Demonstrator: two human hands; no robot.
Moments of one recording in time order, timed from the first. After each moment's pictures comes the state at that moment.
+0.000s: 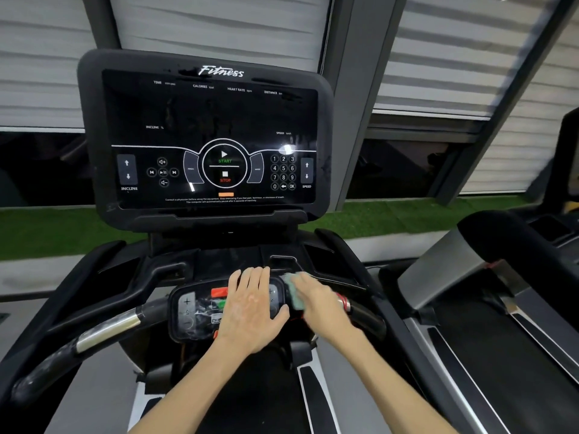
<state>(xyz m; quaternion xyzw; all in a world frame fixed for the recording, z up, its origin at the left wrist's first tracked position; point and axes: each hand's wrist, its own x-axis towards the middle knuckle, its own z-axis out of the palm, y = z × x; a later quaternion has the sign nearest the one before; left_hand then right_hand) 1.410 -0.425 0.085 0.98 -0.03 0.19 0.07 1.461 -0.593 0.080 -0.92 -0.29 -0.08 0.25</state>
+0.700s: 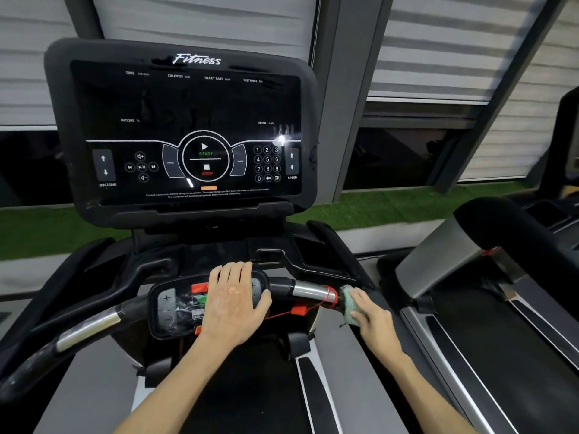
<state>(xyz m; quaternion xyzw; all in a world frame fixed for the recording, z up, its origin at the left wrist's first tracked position) 1.411 -0.433 0.090 0.98 0.01 0.19 0.08 1.464 -0.734 0.004 -0.92 -0.12 -0.09 0.35</state>
